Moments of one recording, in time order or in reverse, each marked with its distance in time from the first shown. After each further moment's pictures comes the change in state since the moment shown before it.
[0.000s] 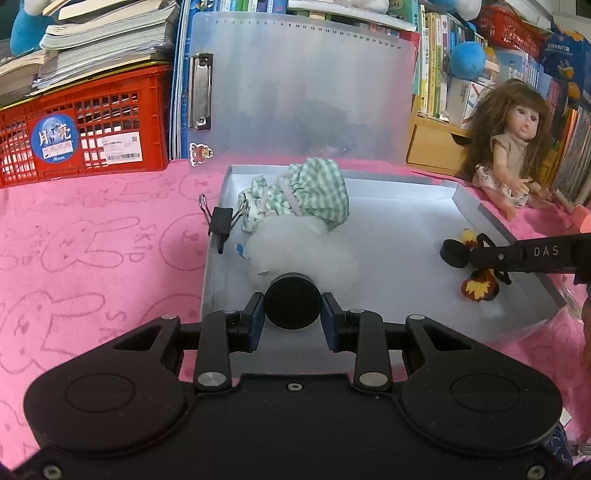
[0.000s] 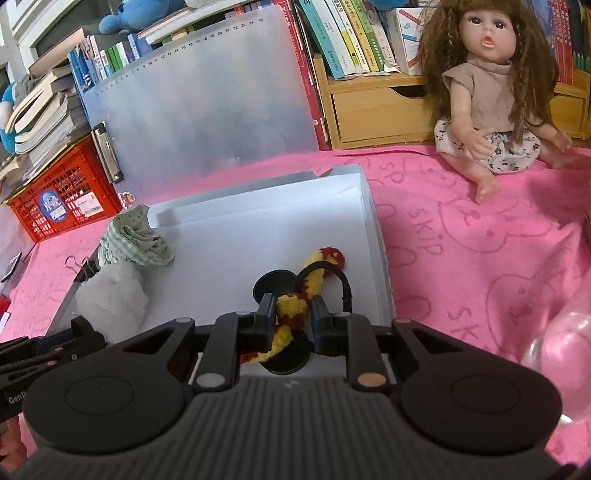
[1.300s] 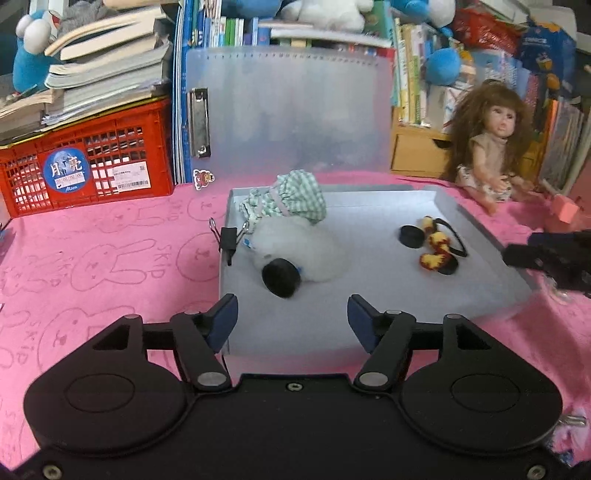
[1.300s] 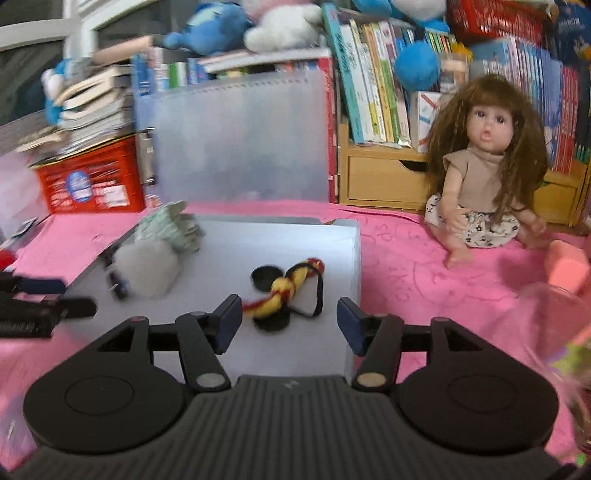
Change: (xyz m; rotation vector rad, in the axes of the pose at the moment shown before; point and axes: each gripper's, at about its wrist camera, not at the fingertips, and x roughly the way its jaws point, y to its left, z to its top) left arm -0.054 -0.009 -0.002 0.072 -0.039 0.003; right arm -0.070 0.008 -0.022 -0.238 -0.155 -0.007
